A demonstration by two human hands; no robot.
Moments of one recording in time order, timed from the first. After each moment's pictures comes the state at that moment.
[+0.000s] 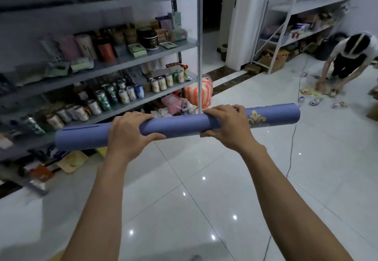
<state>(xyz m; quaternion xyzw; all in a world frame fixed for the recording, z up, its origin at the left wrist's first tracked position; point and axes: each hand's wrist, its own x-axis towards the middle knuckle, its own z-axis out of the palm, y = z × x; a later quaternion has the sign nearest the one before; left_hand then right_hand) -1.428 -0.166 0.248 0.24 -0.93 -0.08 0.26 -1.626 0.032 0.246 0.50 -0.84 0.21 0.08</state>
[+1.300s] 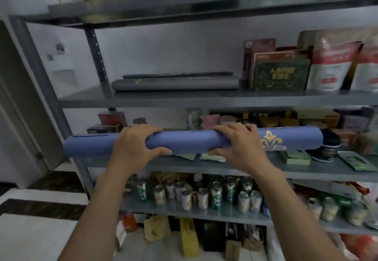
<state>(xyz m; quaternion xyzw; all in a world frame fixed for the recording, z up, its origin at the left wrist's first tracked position) -1.380 -0.742 0.376 0.48 -0.81 0.10 0.32 -1.664 -0.703 0.366 0.74 -0.60 0.28 0.13</state>
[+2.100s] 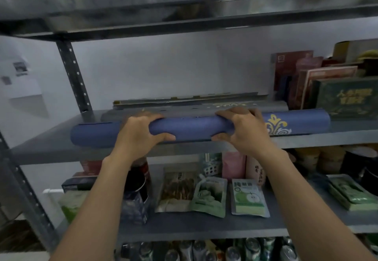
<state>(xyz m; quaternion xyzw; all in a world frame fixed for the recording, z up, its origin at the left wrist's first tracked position) -1.312 -1.064 0.438 0.43 -0.84 0.06 0.33 -1.587 -0.974 0.433 0.70 -0.63 0.29 0.19</state>
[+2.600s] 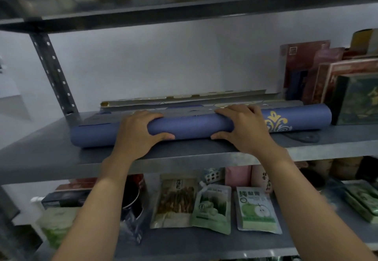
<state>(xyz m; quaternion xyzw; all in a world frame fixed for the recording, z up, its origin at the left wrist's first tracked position) -1.335 -1.139 0.426 0.41 -0.83 0.07 0.37 -1.608 -1.054 0.419 0.69 -0.62 0.31 0.21</state>
